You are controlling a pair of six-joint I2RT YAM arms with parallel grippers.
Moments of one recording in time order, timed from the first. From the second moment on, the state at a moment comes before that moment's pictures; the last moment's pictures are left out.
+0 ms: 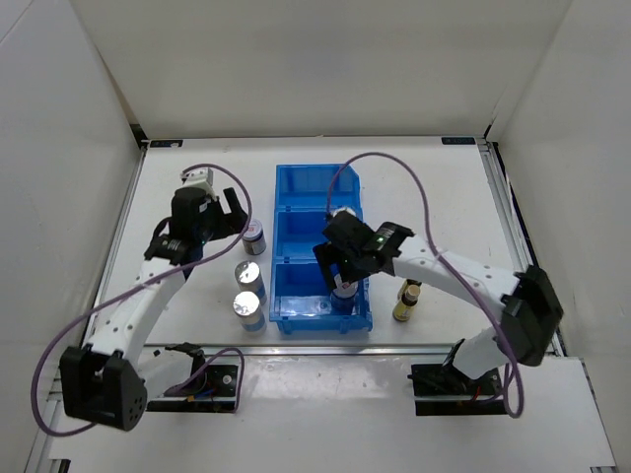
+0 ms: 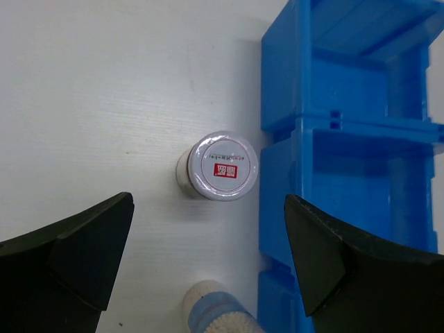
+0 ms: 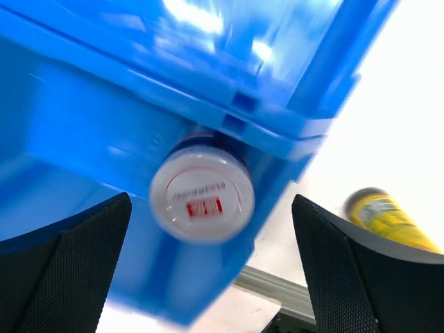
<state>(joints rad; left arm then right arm) -0.22 1.07 0.84 -0.29 -0.07 -0.36 0.96 1.51 1.19 -0.82 0.18 0.46</state>
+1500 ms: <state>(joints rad) -0.23 1.53 1.42 -0.71 0.08 -0.30 0.96 1.10 1.25 -0.94 0.53 0.36</state>
